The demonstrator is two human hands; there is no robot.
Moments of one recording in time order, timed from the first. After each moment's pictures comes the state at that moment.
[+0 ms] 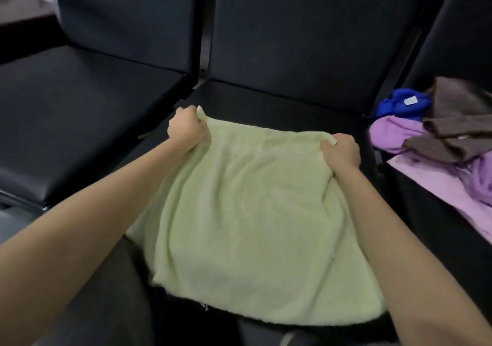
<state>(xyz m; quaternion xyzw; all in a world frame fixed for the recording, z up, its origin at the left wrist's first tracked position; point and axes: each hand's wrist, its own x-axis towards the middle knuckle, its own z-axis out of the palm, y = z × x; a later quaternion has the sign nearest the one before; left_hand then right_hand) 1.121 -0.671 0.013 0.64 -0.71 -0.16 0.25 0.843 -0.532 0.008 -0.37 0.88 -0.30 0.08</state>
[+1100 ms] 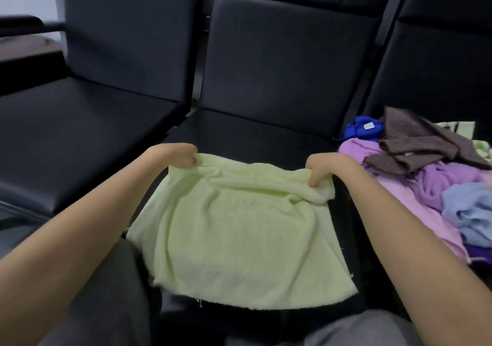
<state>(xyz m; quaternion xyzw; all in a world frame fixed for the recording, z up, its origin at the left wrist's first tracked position) 1.148 -0.642 0.052 0.49 -0.85 -0.13 -0.11 0.859 -0.499 0.091 -0.58 0.78 0.17 0.19</state>
